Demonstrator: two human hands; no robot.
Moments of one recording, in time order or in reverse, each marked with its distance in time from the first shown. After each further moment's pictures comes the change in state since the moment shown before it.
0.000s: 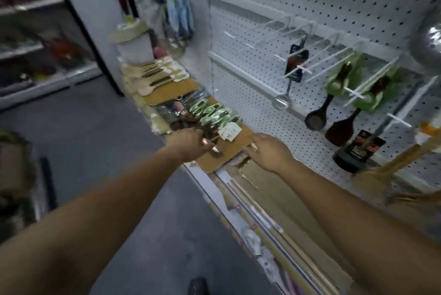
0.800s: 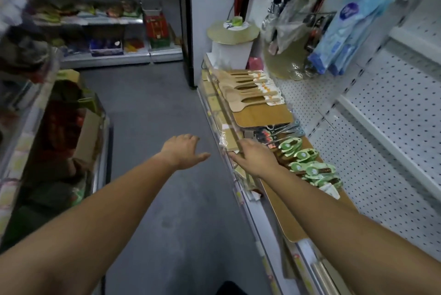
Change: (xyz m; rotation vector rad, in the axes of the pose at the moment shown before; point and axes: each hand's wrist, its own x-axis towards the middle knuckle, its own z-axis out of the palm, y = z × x) left_hand 0.041 -0.466 0.005 -0.127 -0.063 -0.326; right_hand 0.340 -0.392 0.093 -0.117 -0.114 -0.340
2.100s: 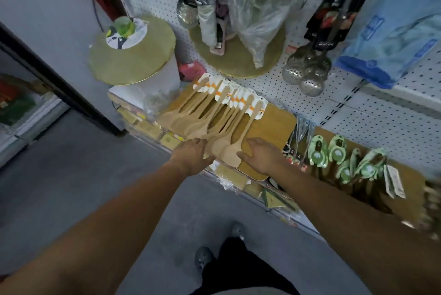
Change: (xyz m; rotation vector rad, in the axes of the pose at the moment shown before) left_hand 0.626 -0.100 -0.090 0.239 -0.178 0.674; right_hand 0.485 0.103 -0.005 0.315 -0.075 0.751
